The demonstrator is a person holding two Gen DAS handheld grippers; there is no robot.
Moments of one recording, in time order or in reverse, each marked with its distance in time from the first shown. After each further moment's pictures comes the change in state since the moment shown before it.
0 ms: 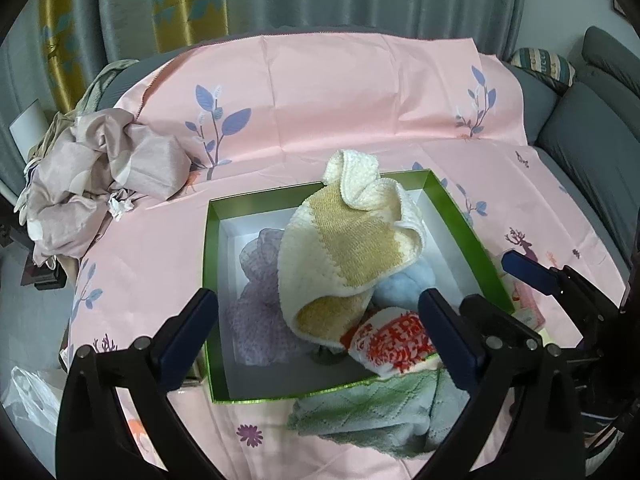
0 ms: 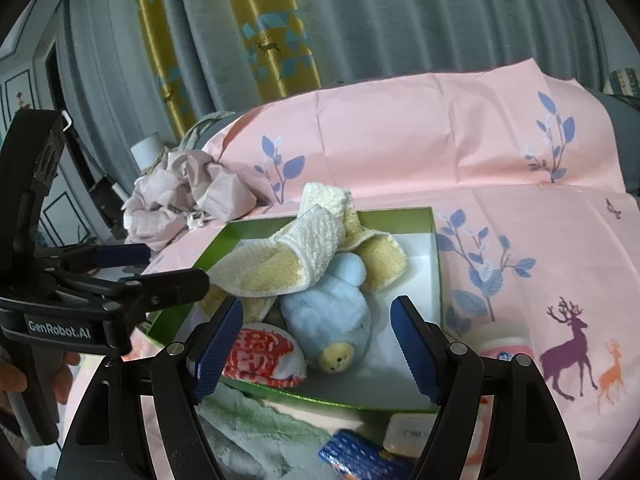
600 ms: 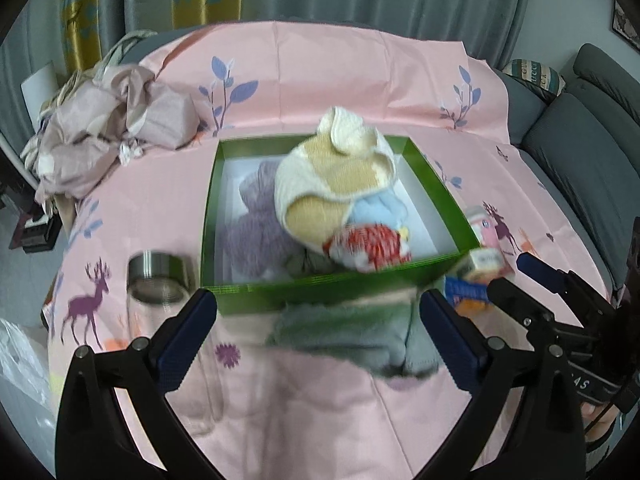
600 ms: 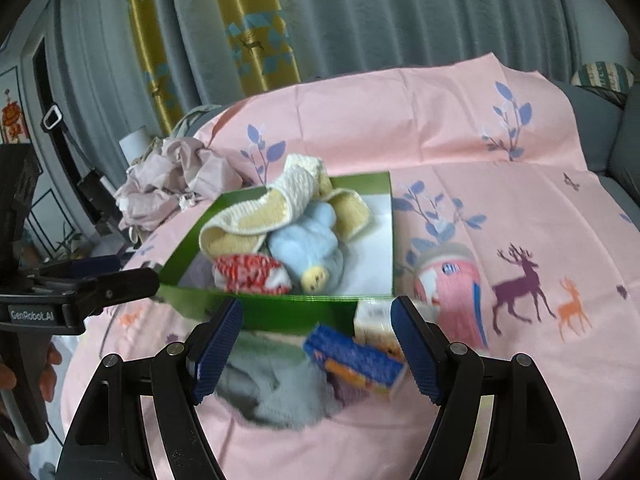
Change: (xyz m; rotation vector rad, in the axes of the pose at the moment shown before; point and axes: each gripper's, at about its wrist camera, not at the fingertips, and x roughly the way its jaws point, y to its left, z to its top) left arm -0.039 -0.001 -0.071 -0.081 0.016 -0.059; right arm -0.056 0.001 -0.047 0.022 0.028 -0.086
